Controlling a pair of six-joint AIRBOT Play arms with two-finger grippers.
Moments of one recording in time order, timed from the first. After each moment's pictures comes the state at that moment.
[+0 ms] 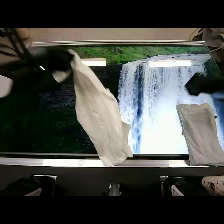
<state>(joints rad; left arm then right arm) -0.39 -1.12 1.34 1.26 -0.70 -1.60 0.00 -0.96 1.45 -1.44 1.47 1.67</state>
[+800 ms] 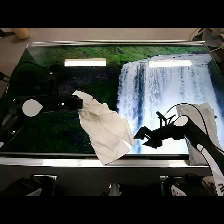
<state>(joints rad) -0.40 -1.08 1.04 1.29 -0.79 -1.62 0.04 -1.20 0.60 -0.79 1.13 1.52</state>
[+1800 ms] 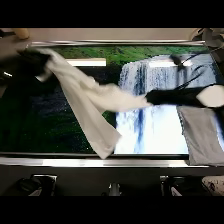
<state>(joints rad) -0.34 -0.88 1.47 1.36 -0.79 -1.62 0.17 -0.94 1.25 -1.16 1.09 1.49</state>
